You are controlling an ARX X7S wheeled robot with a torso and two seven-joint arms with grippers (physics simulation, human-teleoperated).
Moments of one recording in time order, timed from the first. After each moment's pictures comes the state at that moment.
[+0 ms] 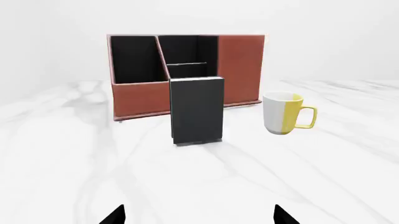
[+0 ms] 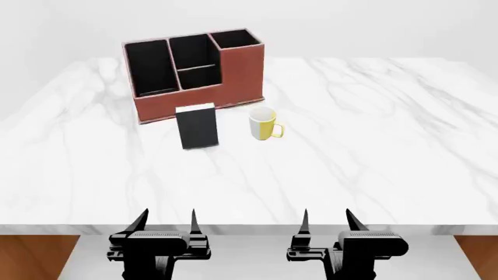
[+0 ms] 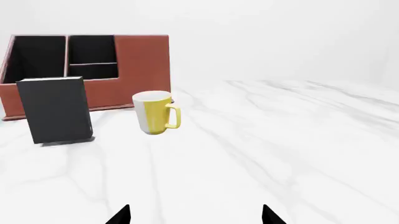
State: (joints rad) left arm 0.00 0.00 0.00 0.00 0.00 0.00 0.00; right arm 0.00 0.00 0.00 0.00 0.00 0.00 0.00
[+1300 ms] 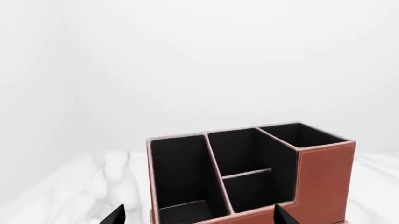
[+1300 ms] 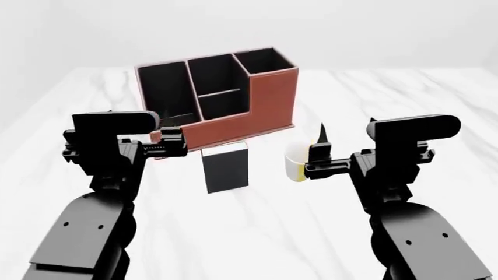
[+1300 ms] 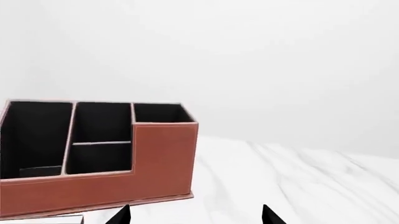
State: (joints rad) left arm -0.51 -0.14 0.02 0.42 -0.15 -0.80 -0.14; right arm 0.49 0.22 -0.06 -0.60 0.21 1.01 0.09
